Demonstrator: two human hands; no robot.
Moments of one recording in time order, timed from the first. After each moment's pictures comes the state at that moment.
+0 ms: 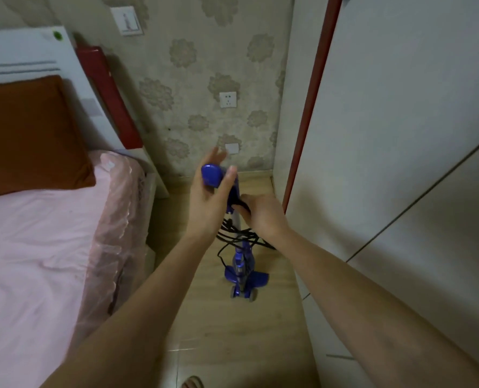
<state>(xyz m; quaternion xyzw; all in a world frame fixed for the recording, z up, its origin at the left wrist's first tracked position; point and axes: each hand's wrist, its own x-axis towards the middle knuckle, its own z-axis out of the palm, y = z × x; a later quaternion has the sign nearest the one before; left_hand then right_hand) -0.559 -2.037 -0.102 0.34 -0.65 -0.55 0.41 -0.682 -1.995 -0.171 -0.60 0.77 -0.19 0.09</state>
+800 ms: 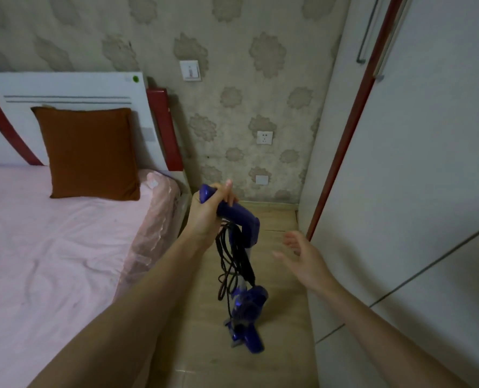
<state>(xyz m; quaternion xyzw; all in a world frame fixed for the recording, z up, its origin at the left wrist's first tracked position) -0.522 -2.083 -0.042 0.26 -0.48 -0.72 0.42 -0.688 -1.945 -0.137 -0.45 0.75 -0.37 0.30</state>
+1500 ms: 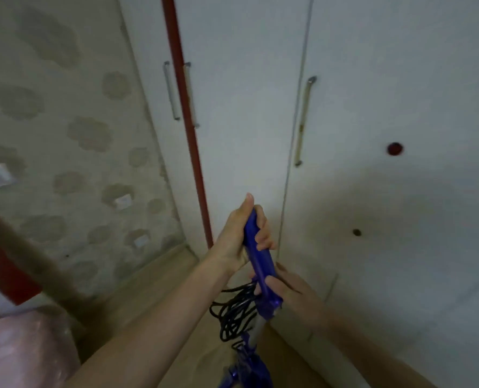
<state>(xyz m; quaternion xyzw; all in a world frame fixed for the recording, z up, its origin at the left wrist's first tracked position) -0.519 -1.965 0.056 -0.09 -0.49 -0.86 -0.07 -0.500 -1.812 -0.025 -0.25 0.75 -0.56 0.22</state>
